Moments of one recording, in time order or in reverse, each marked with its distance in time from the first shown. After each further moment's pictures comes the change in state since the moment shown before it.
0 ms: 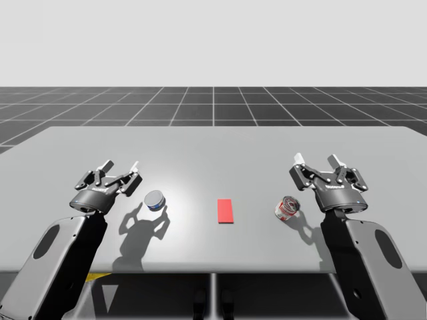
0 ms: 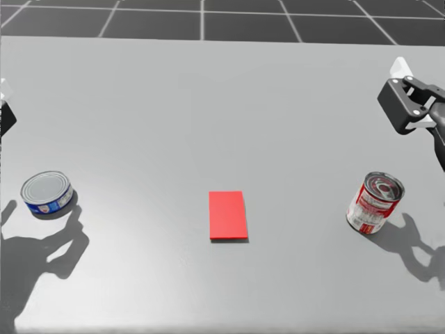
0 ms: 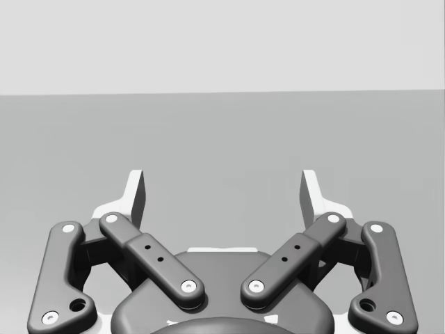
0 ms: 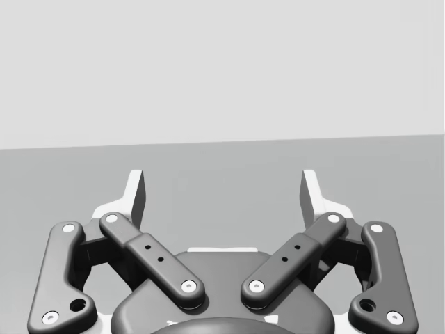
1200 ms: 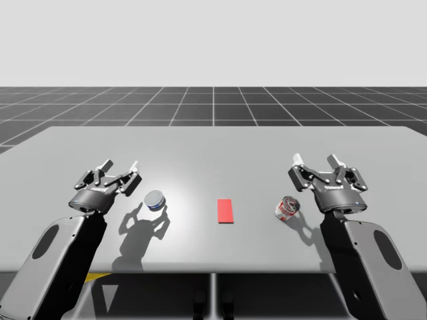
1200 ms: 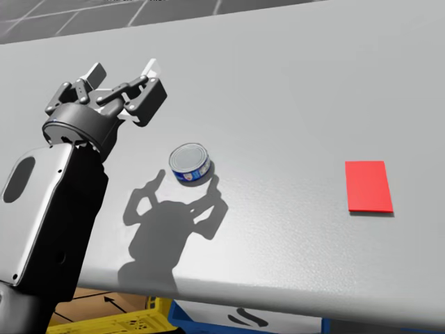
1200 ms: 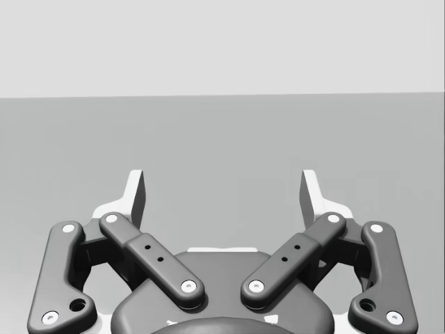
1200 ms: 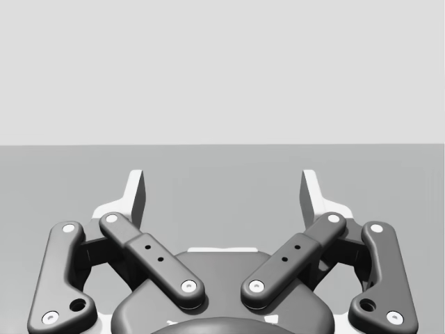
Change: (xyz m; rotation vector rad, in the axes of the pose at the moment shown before) left arm 0.001 0.000 0.000 -0.002 -0.005 0.001; right arm 0.000 0.002 0.001 0.012 -0.009 0.027
